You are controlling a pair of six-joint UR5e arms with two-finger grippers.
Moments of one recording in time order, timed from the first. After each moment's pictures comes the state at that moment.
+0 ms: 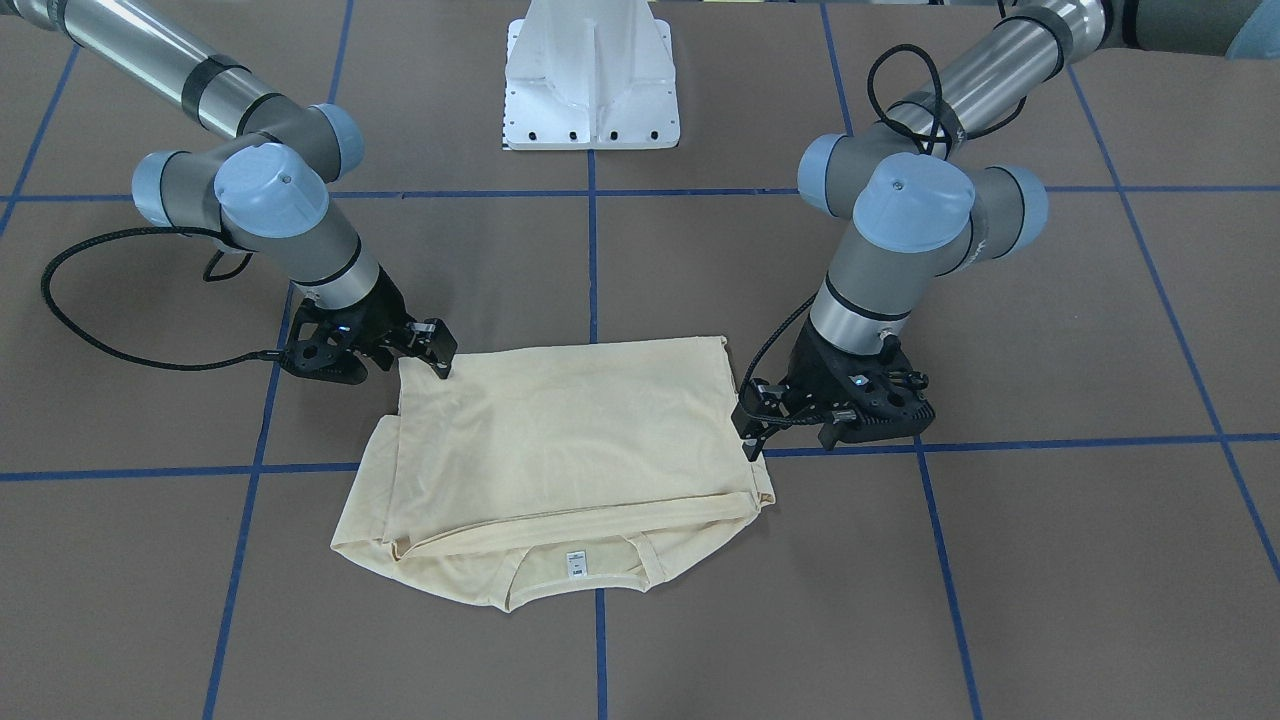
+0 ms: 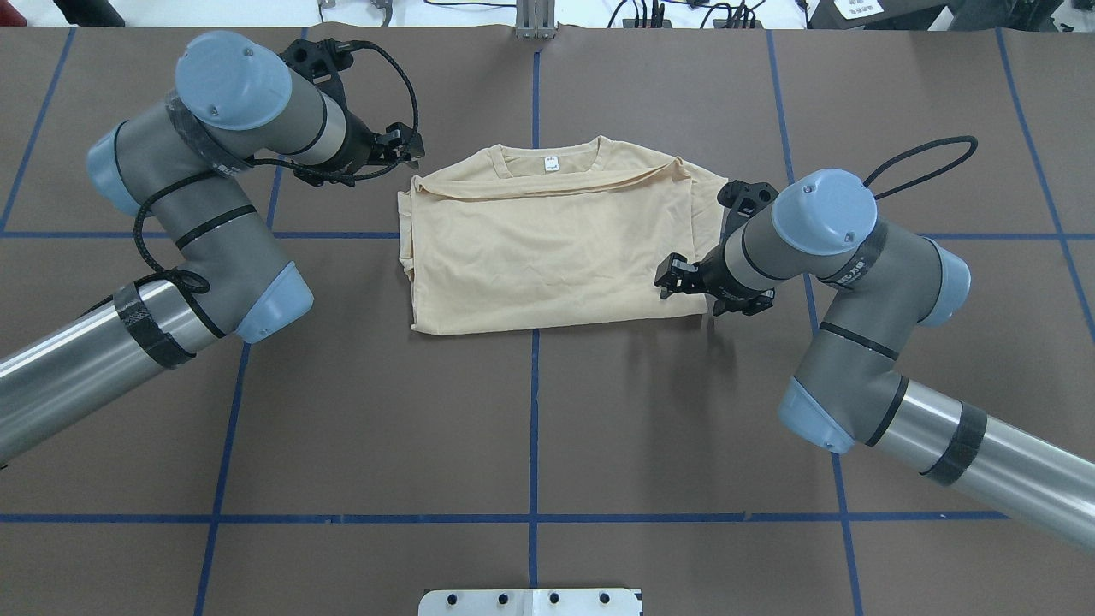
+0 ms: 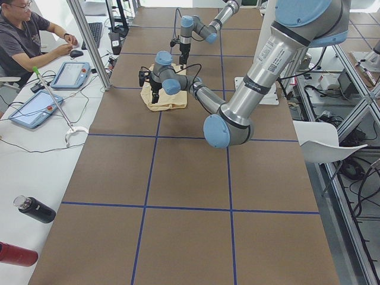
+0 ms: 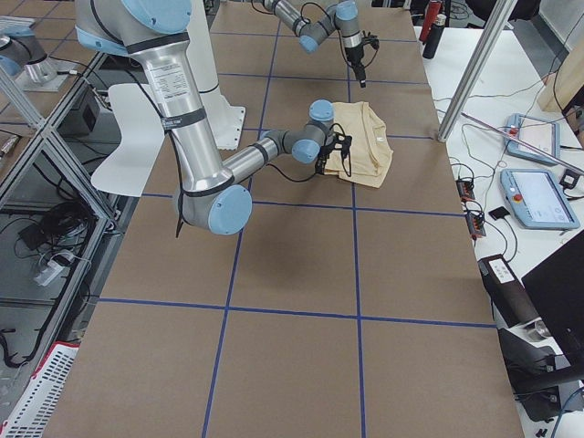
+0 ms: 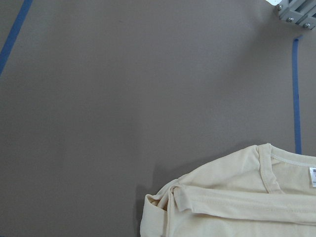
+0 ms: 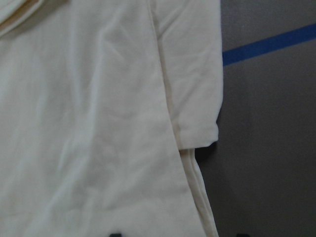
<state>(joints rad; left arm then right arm) -0.79 -2.21 -1.46 -2.02 -1.87 -1.29 0.65 -1.16 1.59 -1.12 1.98 1.43</state>
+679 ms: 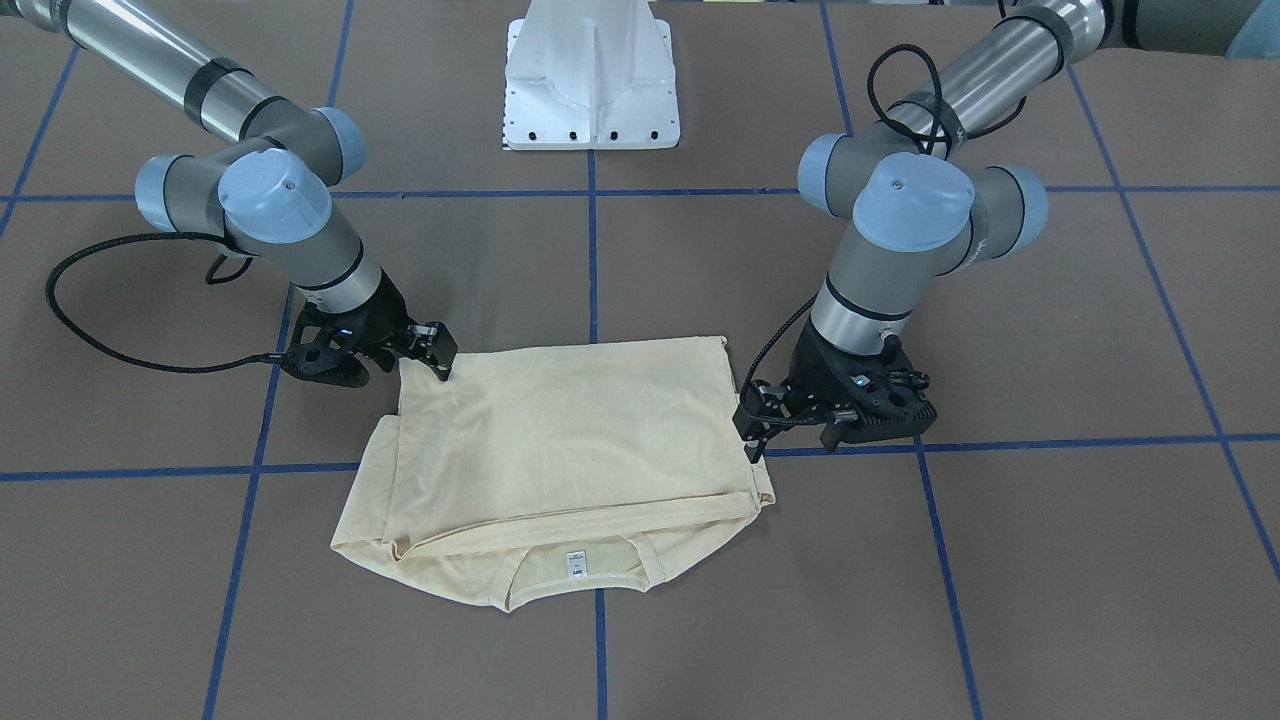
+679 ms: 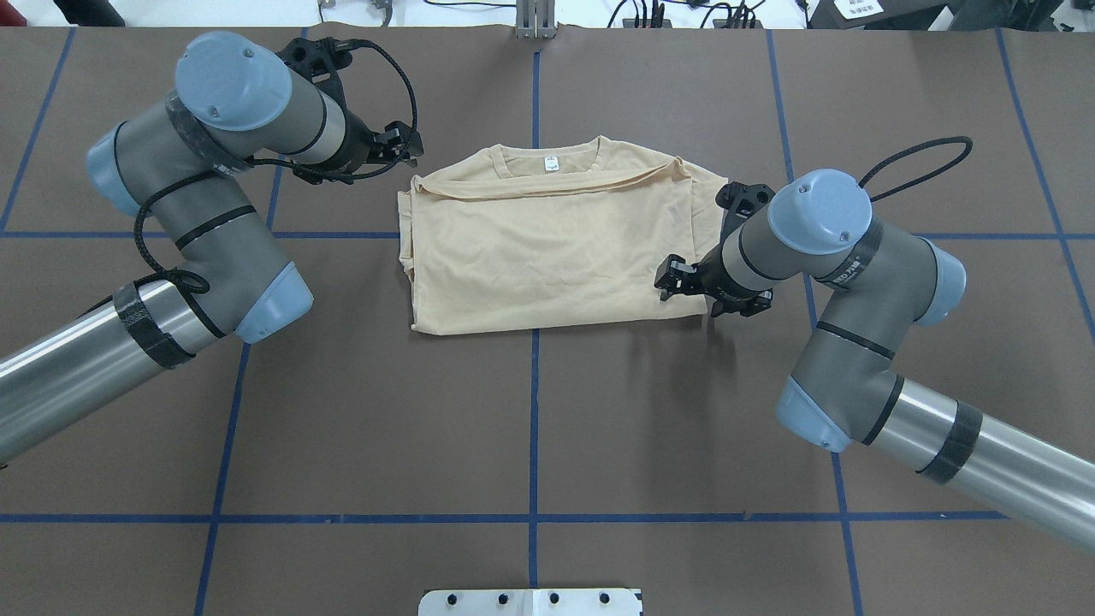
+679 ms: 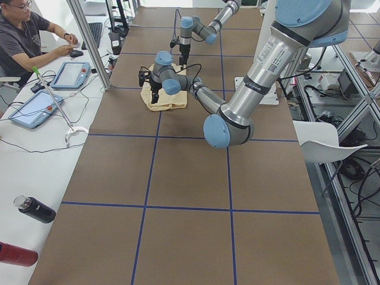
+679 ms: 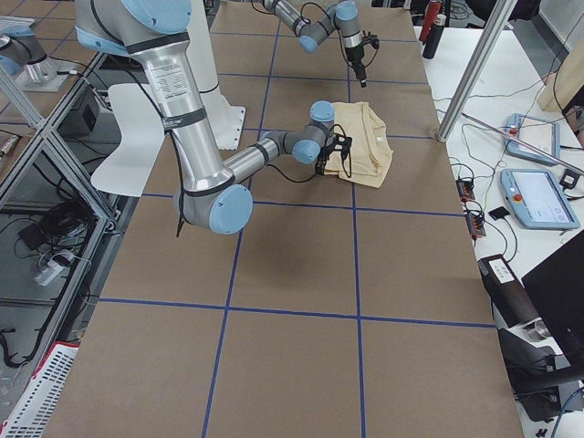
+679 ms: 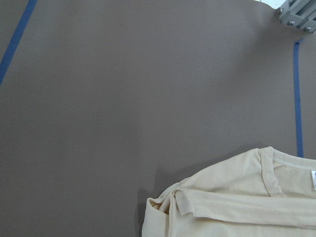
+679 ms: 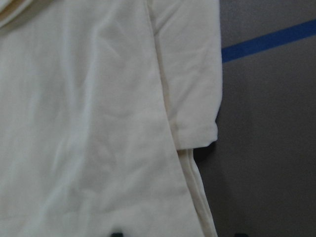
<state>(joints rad) -0.79 -2.21 -1.46 -2.02 -1.86 -1.29 0.65 -1.16 1.58 -1.12 1.99 1.44</state>
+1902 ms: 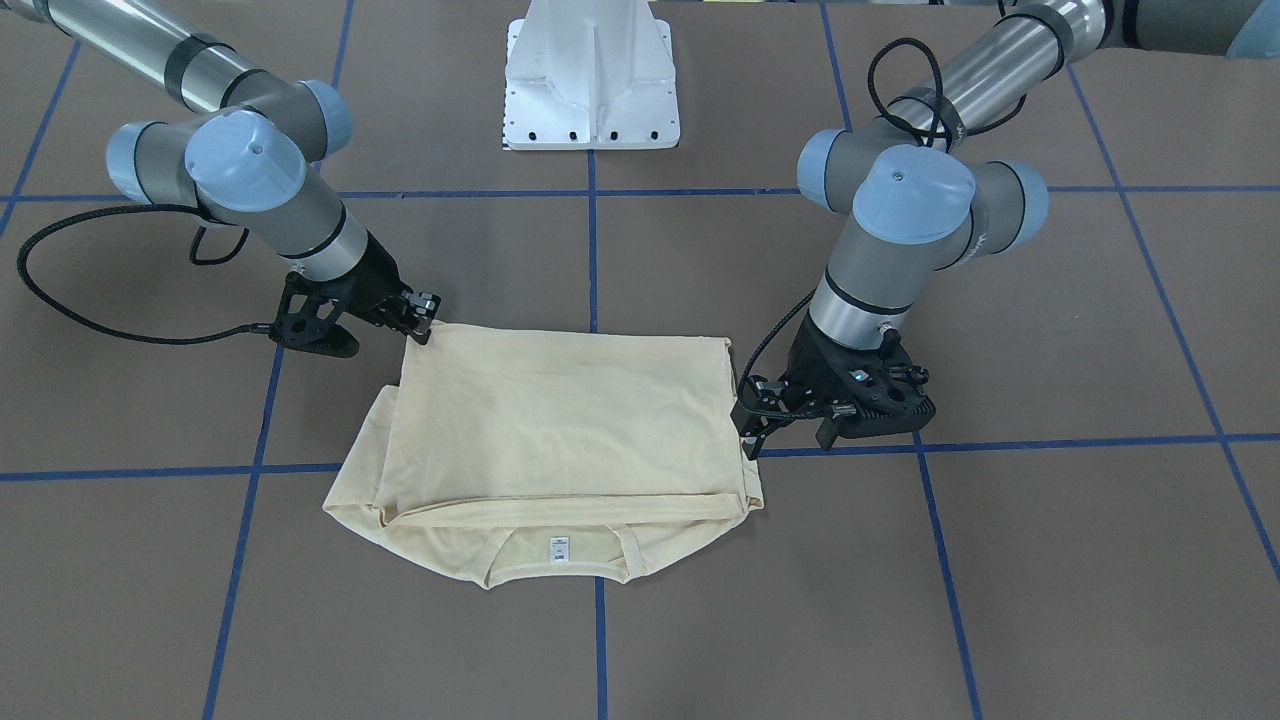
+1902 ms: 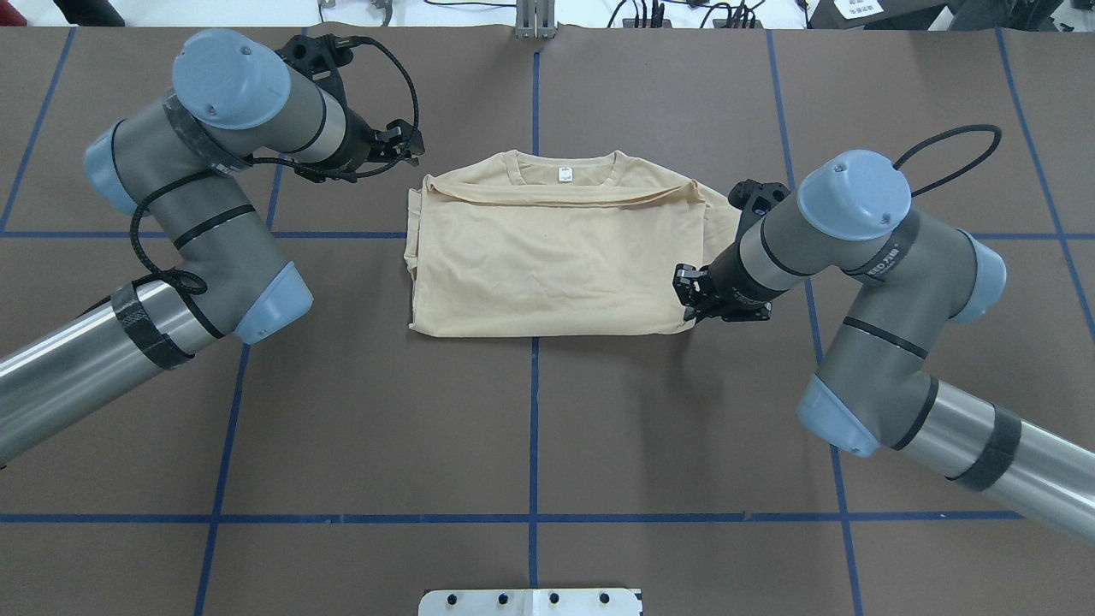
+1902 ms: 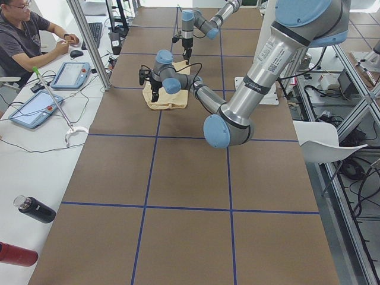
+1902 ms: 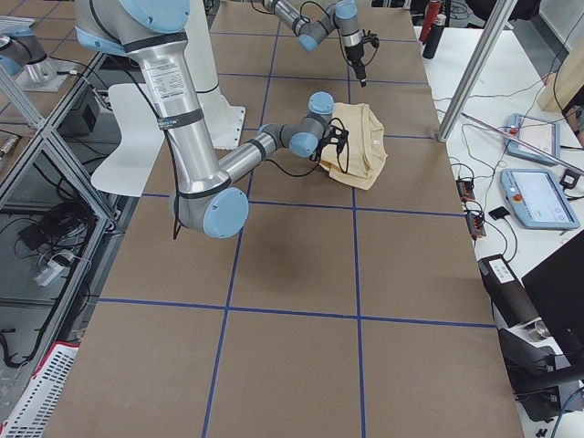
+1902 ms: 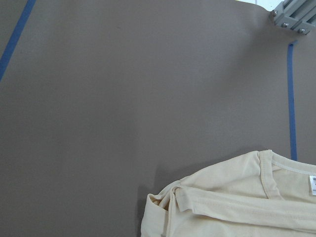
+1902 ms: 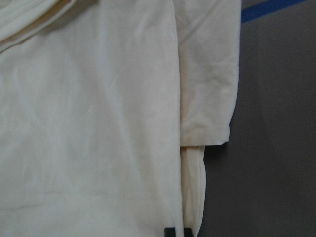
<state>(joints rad) -0.79 -2.21 -1.48 -2.01 -1.87 -1.29 0.67 -1.22 1.73 -1.20 2.12 1.47</state>
